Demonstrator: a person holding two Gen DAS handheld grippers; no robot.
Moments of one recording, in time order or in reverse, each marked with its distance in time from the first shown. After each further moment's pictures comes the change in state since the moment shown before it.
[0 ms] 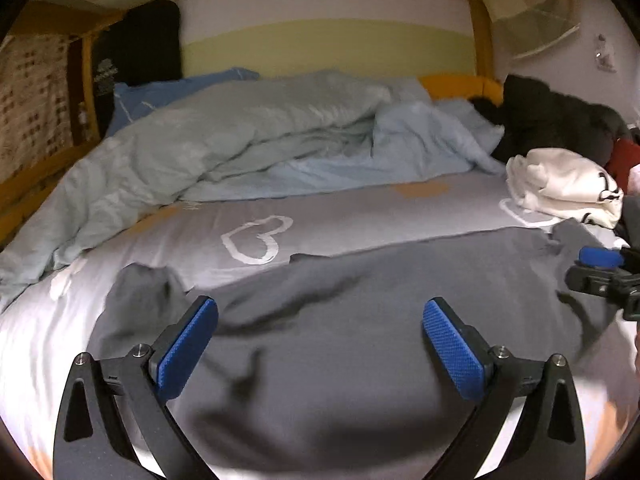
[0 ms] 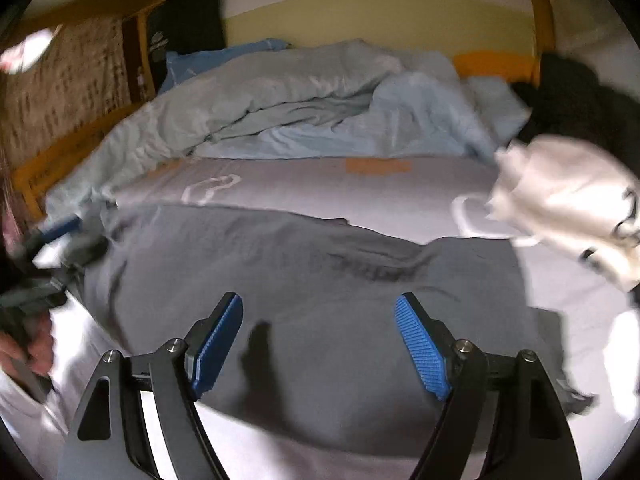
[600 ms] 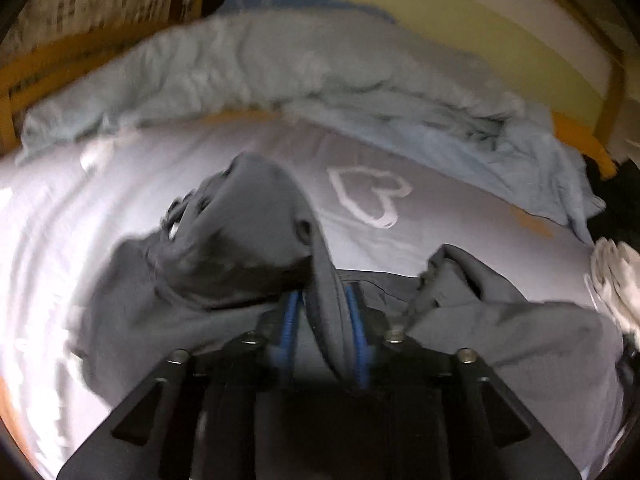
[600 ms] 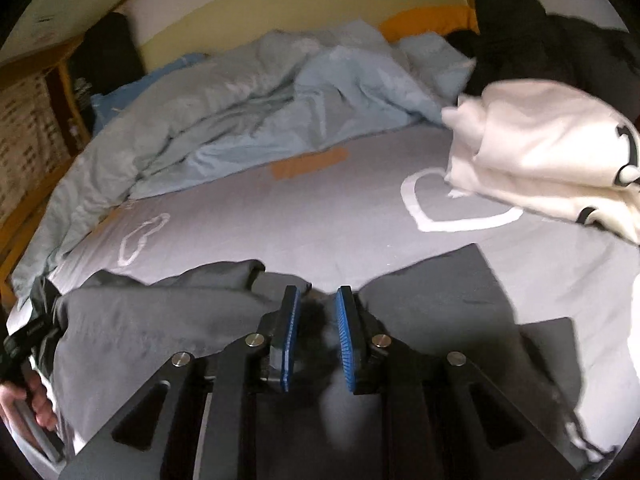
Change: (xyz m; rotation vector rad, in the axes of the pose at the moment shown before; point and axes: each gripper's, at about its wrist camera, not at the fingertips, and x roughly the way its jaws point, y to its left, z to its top) left arm 0.039 0.106 -0.028 -0.412 0.122 0.166; right arm 0.036 -0.050 0.022 0.177 -0.031 -0.149
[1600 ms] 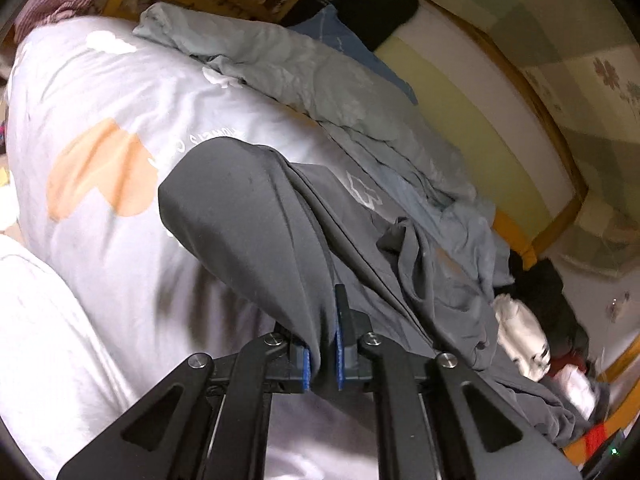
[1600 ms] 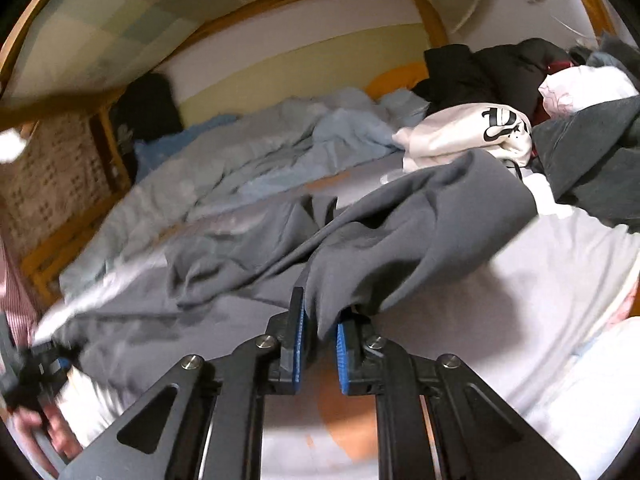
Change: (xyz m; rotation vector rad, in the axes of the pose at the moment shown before) left arm -0.187 0.097 -0.151 -0.422 -0.081 -0.232; right arm -0.217 0.035 -0.175 0.059 -0.206 0.019
